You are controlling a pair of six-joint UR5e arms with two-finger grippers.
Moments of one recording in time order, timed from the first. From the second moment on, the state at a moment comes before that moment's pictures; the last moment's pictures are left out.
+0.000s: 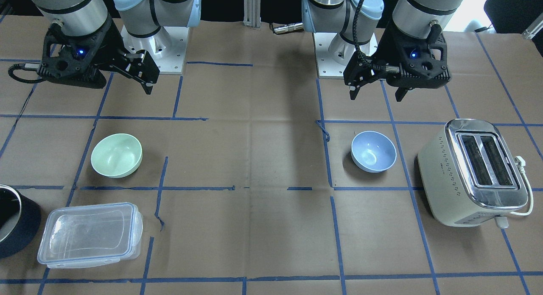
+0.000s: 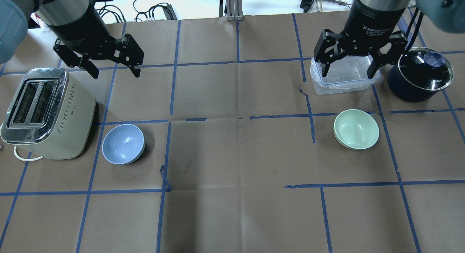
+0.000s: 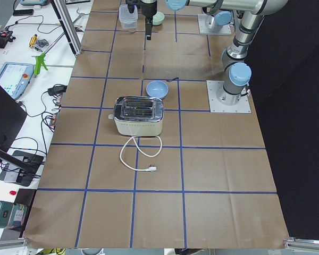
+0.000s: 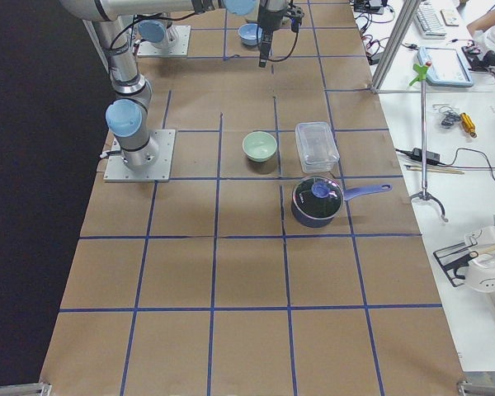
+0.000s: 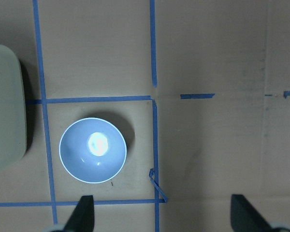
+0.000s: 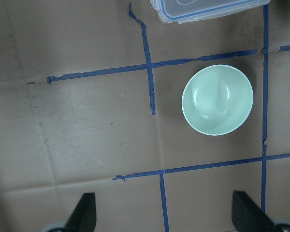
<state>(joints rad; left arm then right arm) -1.56 -1.58 -1.50 -1.63 1.57 0.04 1.59 -1.53 1.47 -1.41 -1.58 0.14</state>
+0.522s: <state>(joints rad) -1.56 -1.58 -1.50 -1.62 1.56 0.04 1.59 -1.53 1.46 -1.41 -1.58 0.14</state>
